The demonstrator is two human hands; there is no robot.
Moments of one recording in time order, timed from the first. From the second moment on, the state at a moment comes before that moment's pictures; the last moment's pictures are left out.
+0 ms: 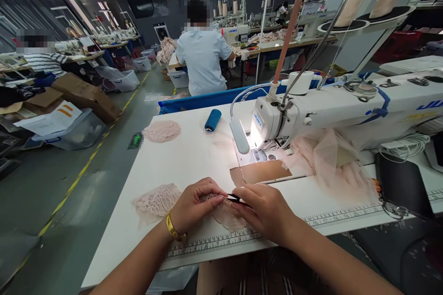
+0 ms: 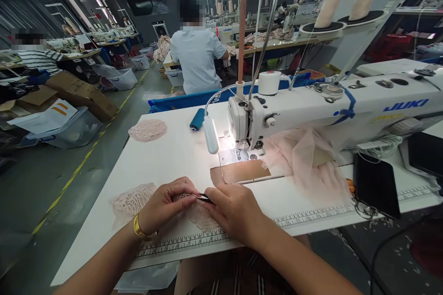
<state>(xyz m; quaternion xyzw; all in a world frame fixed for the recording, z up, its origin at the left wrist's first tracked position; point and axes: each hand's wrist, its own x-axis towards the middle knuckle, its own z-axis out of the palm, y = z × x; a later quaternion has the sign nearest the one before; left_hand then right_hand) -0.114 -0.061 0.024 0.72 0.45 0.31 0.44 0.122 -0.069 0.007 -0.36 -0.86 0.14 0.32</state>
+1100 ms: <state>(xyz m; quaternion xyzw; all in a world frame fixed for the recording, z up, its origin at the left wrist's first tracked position) -0.114 -0.065 0.021 0.69 0.43 0.30 0.50 0.113 -0.061 0.005 -0.28 -0.90 0.00 0.33</state>
